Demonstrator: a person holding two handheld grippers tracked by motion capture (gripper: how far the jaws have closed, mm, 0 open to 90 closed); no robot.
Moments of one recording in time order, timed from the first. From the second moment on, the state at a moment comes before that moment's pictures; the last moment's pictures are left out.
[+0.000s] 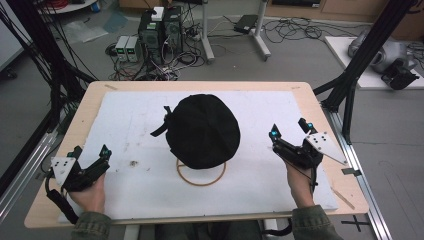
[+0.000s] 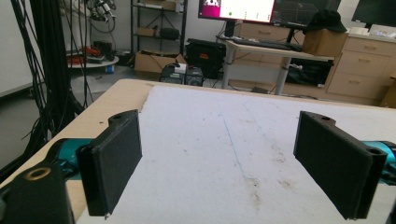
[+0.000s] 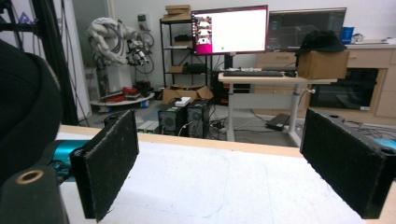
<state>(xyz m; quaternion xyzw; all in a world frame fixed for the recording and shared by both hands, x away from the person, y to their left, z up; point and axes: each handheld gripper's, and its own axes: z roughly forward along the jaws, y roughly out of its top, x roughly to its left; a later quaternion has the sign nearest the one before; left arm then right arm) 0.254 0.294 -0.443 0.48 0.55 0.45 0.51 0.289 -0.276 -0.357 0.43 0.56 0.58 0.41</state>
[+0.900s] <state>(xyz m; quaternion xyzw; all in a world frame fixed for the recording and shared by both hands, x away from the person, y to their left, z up) 0.254 0.297 -0.442 0.48 0.55 0.46 0.51 0.291 -0.302 -0.403 0.48 0.54 0.52 0.45</state>
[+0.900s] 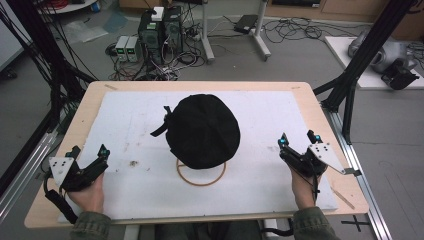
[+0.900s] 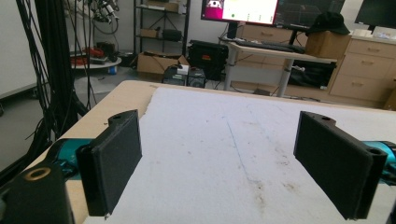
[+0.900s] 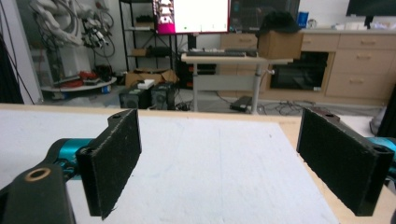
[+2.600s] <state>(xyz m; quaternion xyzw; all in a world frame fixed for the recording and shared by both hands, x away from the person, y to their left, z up) 0.256 0.298 -0.443 0.49 0.55 0.45 0.51 0.285 -0.318 -0.435 0.52 0.55 0.50 0.42</state>
